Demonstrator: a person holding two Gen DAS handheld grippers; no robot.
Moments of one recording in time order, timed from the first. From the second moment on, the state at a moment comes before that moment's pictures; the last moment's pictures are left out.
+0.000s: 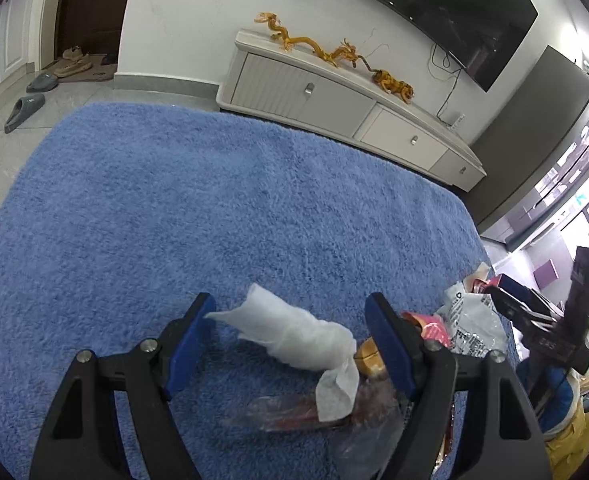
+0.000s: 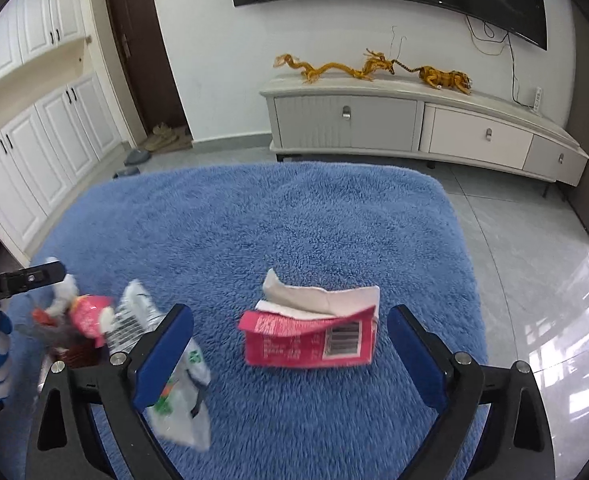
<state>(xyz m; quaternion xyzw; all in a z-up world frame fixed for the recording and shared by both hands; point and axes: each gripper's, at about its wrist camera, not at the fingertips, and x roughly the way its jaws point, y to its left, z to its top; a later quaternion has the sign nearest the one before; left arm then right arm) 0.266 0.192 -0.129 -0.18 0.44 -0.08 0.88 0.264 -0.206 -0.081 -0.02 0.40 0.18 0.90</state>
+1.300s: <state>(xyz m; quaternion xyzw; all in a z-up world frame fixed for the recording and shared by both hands) 0.118 0.201 -0.014 -0.19 0.34 -0.13 0.91 0.071 -0.292 -0.019 0.09 0.35 0.18 0.91</state>
